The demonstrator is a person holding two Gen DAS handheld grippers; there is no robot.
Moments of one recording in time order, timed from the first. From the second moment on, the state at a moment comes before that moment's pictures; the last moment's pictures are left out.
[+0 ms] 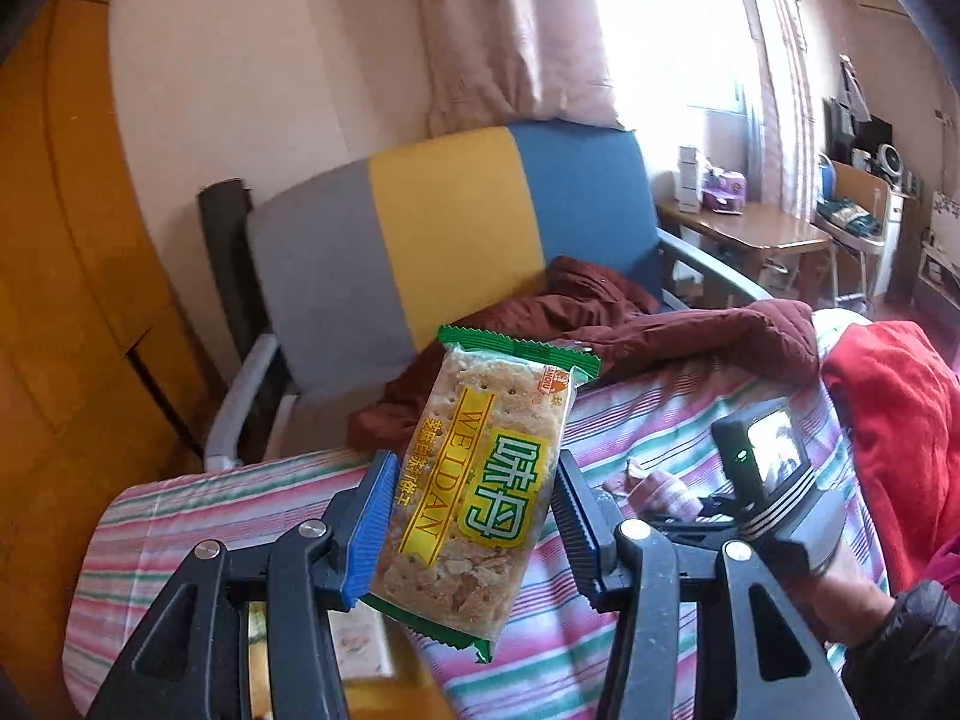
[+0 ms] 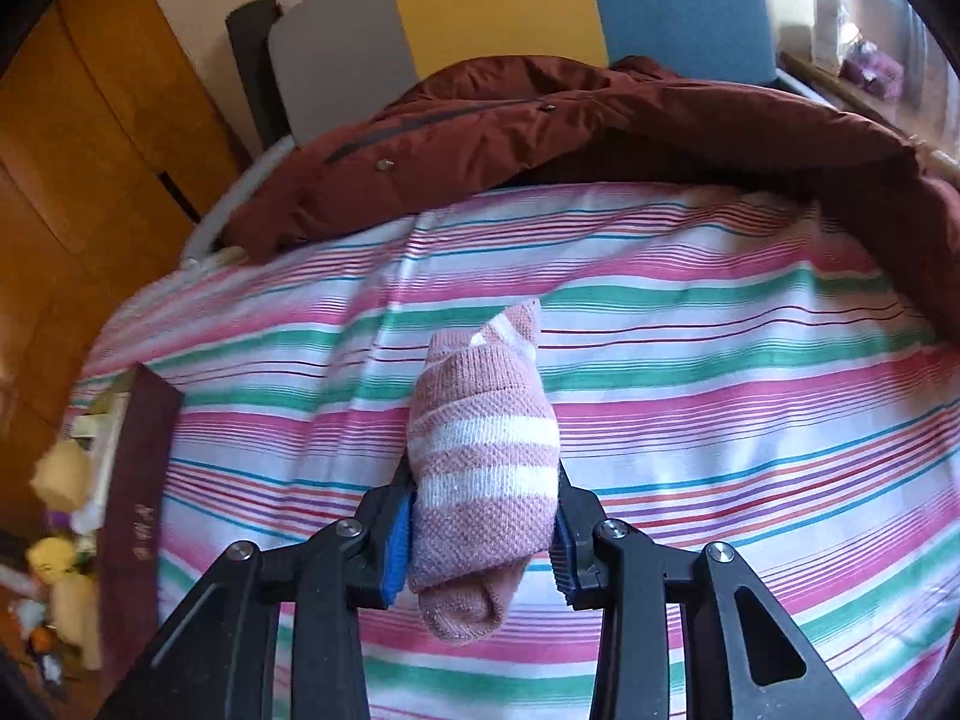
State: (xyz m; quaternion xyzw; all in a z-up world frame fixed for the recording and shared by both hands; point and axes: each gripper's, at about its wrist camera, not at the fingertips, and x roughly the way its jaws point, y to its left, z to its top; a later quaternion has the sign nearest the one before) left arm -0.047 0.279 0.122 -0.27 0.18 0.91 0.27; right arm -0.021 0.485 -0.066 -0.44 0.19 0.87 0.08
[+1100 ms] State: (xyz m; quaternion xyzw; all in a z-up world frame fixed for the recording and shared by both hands) left arm -0.015 0.029 -0.004 -0.42 0.04 0.90 0.09; right arm -0.014 0.285 0.003 -0.40 0.17 0.89 -0.15
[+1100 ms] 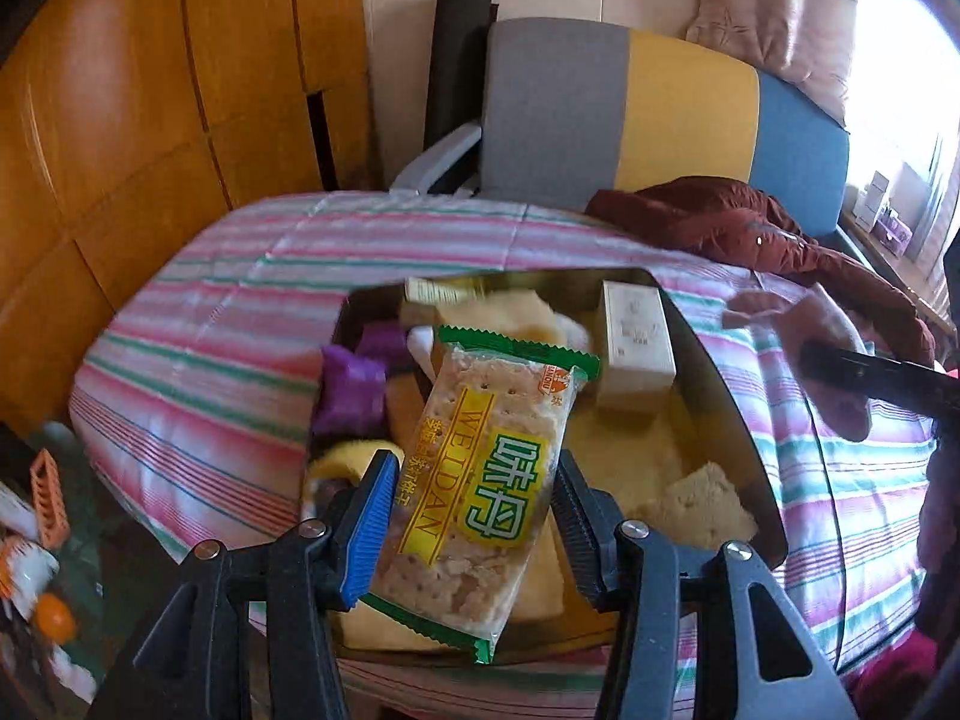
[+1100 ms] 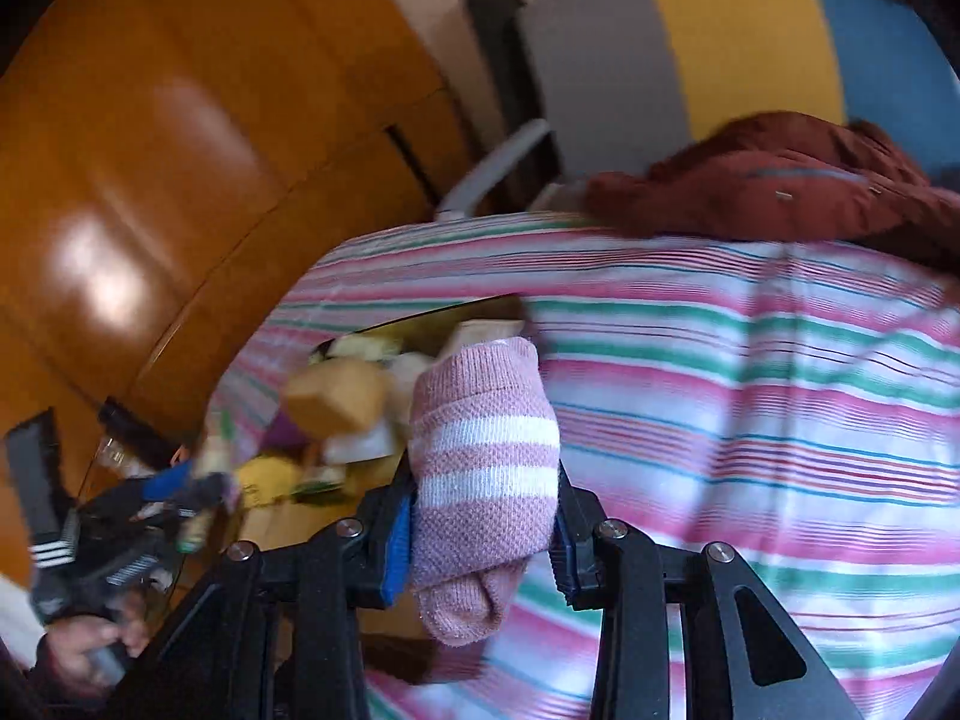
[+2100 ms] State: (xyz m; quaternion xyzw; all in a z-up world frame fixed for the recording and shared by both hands) left arm -0.033 0.047 -0.038 -0.41 0.05 0.91 0.07; right arm -0.024 0.208 -0.035 -0.43 0.24 0.86 -0.16
